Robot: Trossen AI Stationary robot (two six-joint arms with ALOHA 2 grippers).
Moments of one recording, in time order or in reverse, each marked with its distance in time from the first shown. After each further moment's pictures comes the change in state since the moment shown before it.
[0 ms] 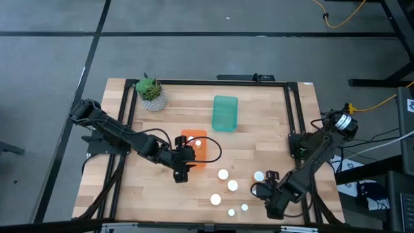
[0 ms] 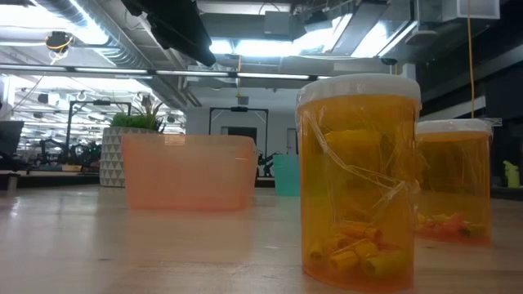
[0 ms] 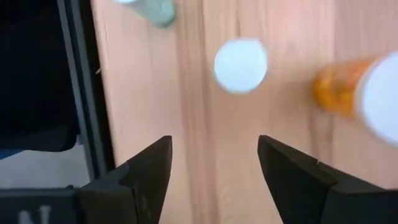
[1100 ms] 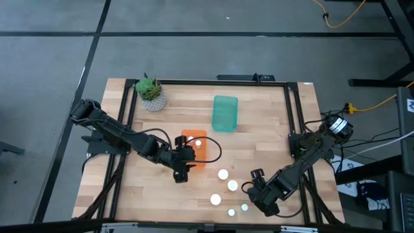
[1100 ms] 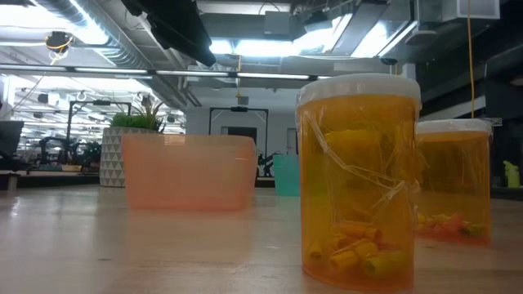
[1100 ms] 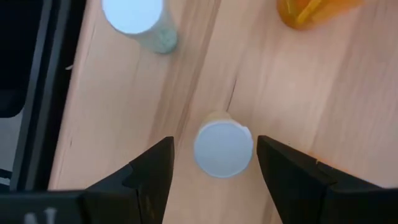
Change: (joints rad) left arm 0.000 0.000 0.000 0.000 0.000 0.001; right arm -0.097 0.075 0.000 0.091 0.016 -0.473
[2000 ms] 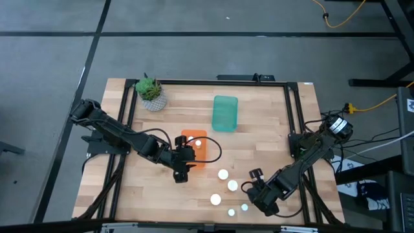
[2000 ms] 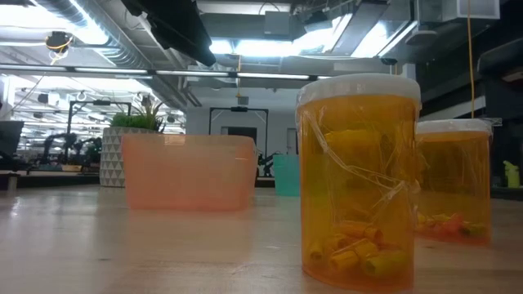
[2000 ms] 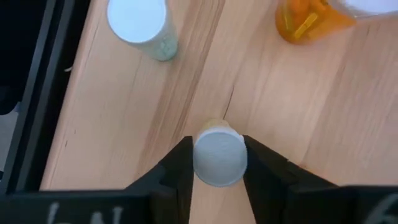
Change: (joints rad) left arm 0.000 0.000 0.000 0.000 0.000 0.000; right arm -0.005 -0.002 0.000 0.011 0.016 -0.050
